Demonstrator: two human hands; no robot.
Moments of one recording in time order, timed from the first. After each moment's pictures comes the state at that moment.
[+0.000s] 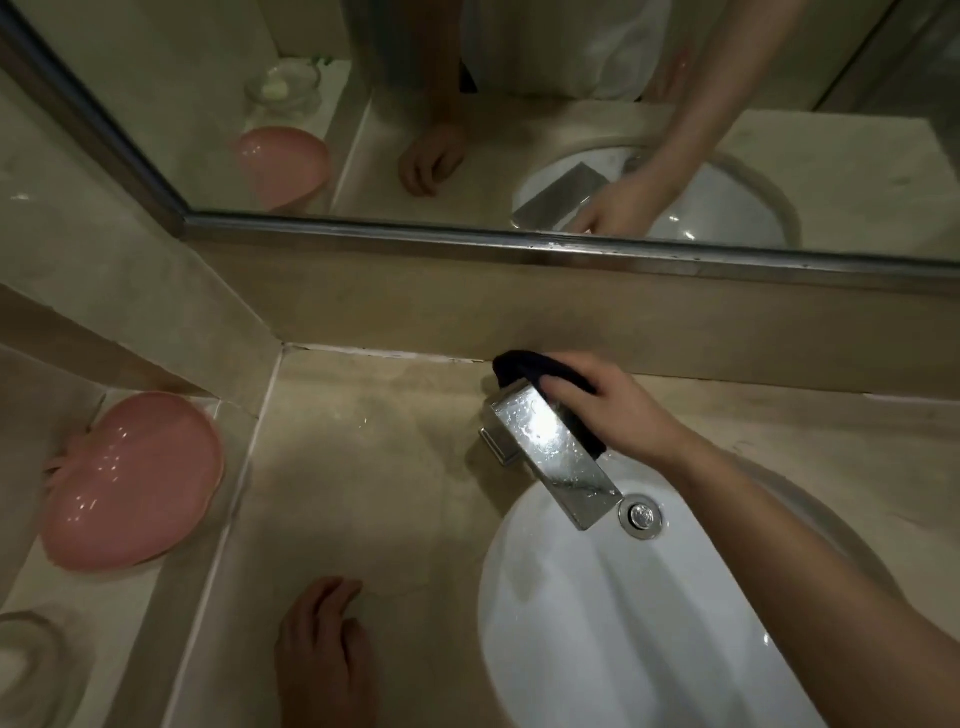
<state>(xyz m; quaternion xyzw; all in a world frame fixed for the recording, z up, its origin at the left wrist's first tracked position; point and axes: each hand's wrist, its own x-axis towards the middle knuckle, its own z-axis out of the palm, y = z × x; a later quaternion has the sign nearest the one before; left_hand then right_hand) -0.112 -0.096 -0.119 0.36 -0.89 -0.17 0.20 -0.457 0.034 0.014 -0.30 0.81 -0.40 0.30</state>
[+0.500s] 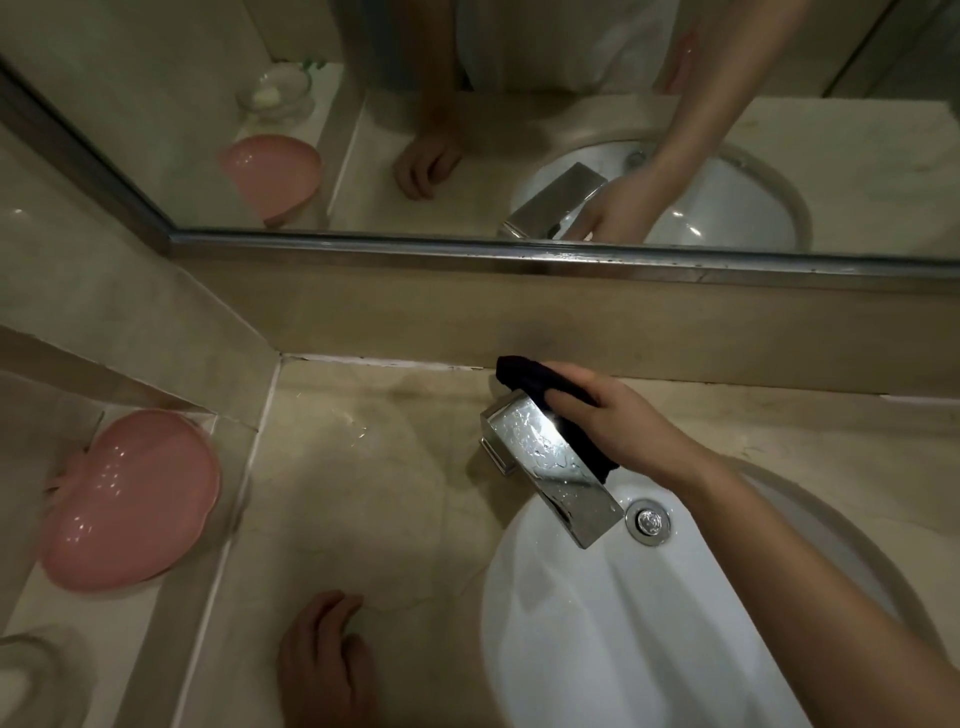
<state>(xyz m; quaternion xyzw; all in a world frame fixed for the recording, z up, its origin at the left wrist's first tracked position) -0.111 -0.100 -0.131 0.35 -0.90 -0.15 0.21 -0.462 0.038 0.010 -0.24 0.76 -0.47 0.38</state>
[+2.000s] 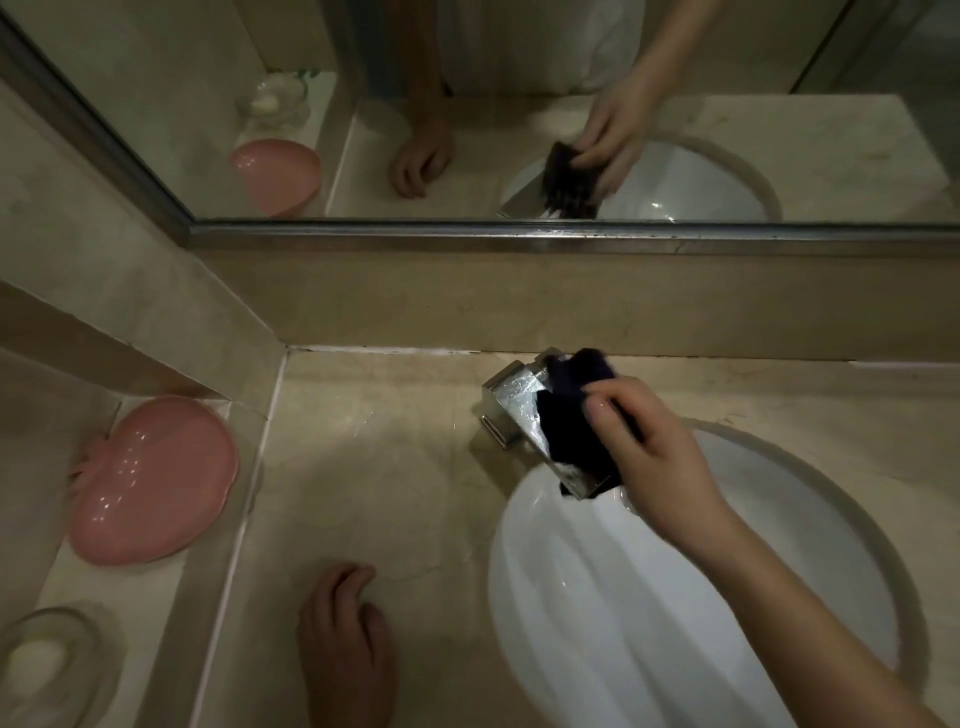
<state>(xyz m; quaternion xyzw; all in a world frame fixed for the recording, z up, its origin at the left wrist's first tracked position) -0.109 -0.094 -0.121 0.37 -0.89 -0.19 0.20 -0.378 0.080 0.046 -0.22 0.79 -0.54 0.18</state>
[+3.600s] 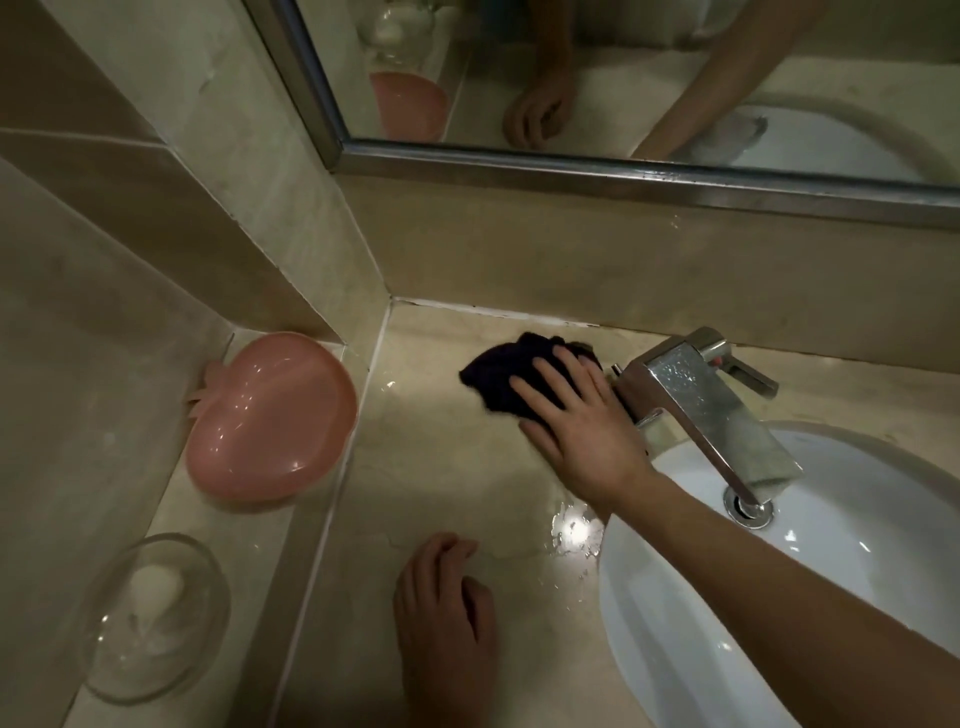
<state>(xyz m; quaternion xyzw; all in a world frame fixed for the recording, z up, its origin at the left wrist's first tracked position) -0.107 -0.089 -0.115 0.38 -0.87 -0.23 0.22 -0.356 -0.056 -0.104 -0.52 0.85 -0.10 0.02</state>
